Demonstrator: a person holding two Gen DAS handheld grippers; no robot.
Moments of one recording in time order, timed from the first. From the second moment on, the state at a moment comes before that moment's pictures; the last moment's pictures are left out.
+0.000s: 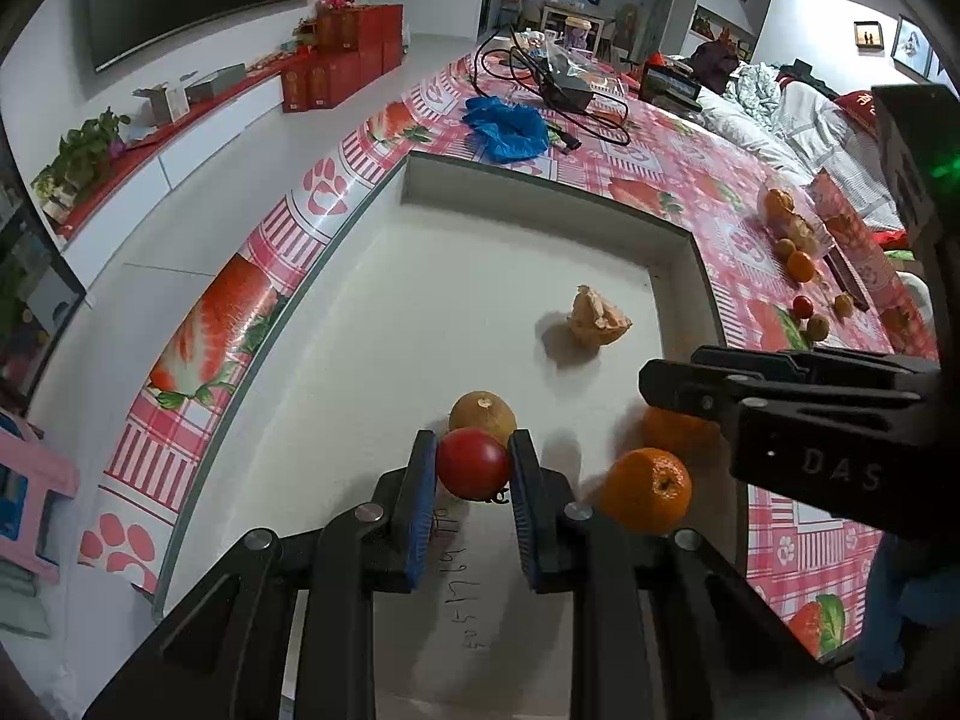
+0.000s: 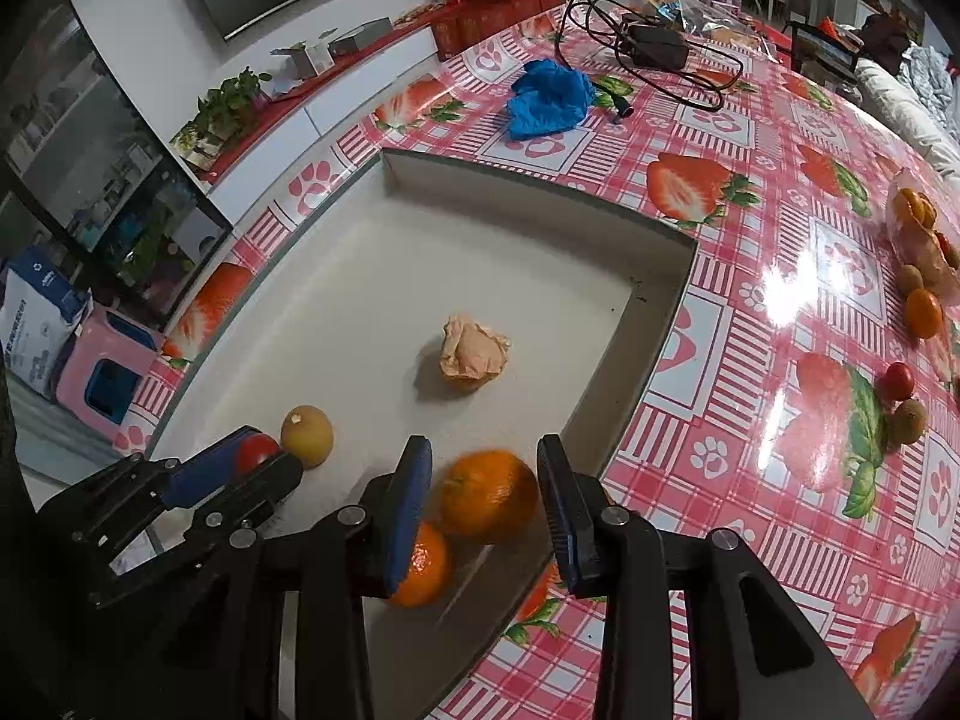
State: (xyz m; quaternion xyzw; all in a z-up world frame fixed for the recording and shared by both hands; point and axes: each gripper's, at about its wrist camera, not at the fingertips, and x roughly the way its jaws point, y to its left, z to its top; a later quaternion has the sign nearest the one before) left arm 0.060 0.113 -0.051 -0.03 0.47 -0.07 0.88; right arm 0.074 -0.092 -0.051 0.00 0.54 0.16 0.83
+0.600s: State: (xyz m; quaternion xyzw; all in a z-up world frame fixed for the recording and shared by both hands) left arm 0.057 0.091 -0.029 -0.01 0.47 -0.08 0.88; right arm 0.064 -0.120 -0.019 0.02 0.50 0.15 0.85
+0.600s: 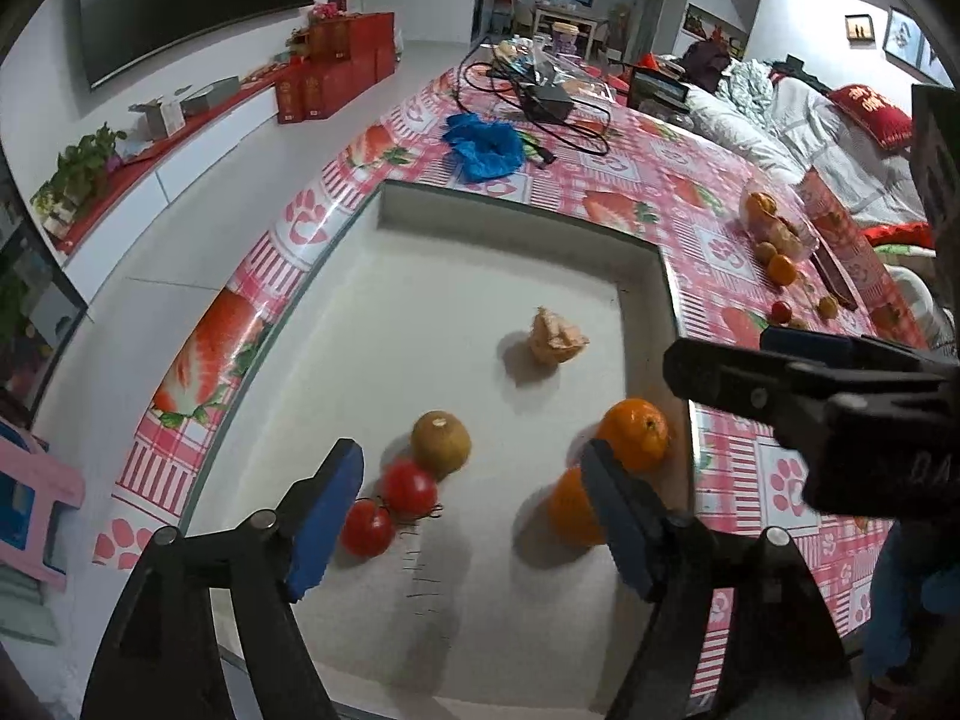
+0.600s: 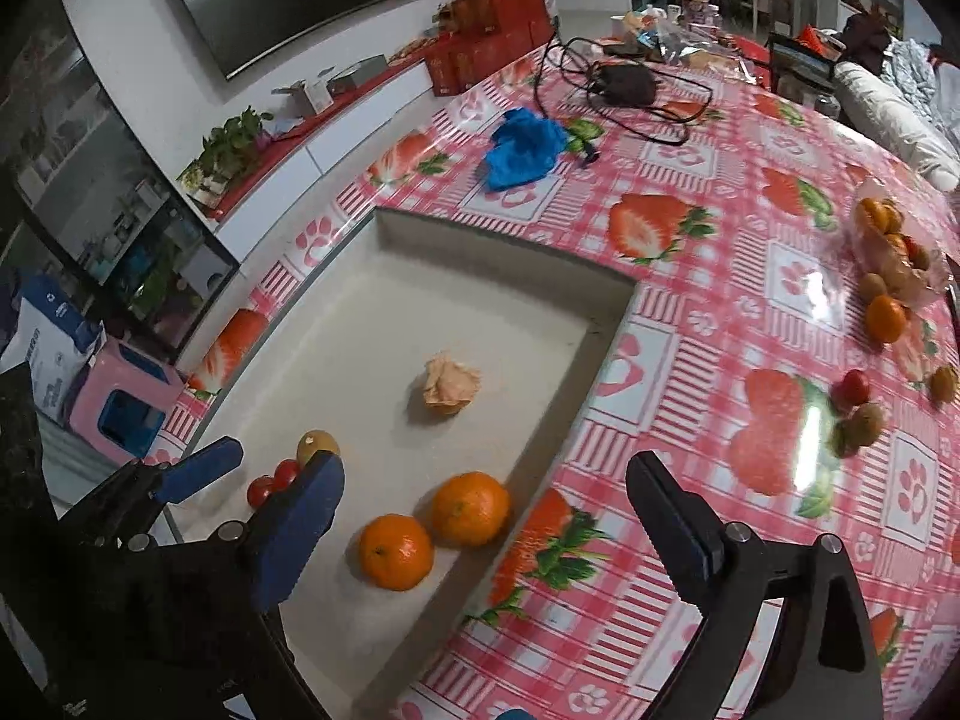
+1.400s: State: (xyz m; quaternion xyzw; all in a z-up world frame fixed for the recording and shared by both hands) left arm 0.060 -0.076 0.016 0.10 0.46 -0.19 0.86; right arm 0.039 -0.331 -0.022 0.14 0.49 0.01 0.86
